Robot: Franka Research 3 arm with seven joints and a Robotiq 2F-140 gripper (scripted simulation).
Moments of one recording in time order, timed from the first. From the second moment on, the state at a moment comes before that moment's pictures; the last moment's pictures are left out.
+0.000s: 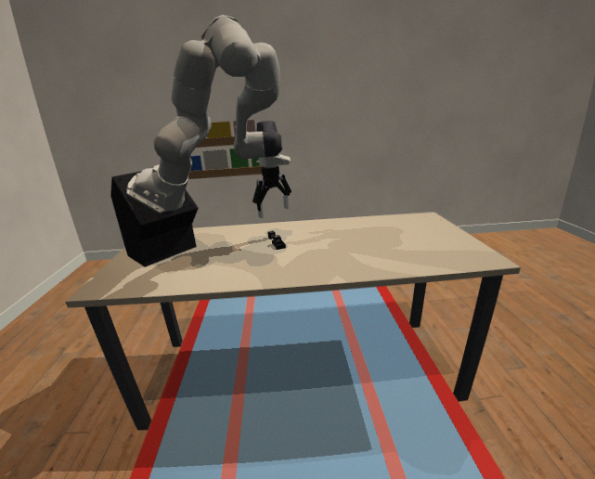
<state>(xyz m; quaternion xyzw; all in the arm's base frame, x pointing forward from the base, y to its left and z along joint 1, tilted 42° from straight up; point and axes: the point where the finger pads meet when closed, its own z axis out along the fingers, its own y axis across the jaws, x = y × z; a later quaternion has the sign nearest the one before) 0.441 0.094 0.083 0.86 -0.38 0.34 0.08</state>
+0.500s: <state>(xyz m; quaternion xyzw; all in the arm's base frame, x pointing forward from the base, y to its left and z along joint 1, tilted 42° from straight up) 0.440 0.097 0.080 0.90 -0.28 0.32 0.12</state>
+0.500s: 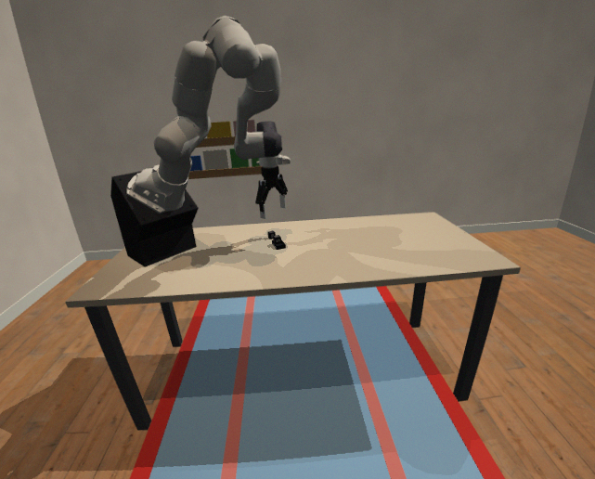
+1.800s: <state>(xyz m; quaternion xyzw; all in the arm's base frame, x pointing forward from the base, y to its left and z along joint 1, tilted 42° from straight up) 0.439 0.104 0.069 0.94 0.01 0.27 0.22</state>
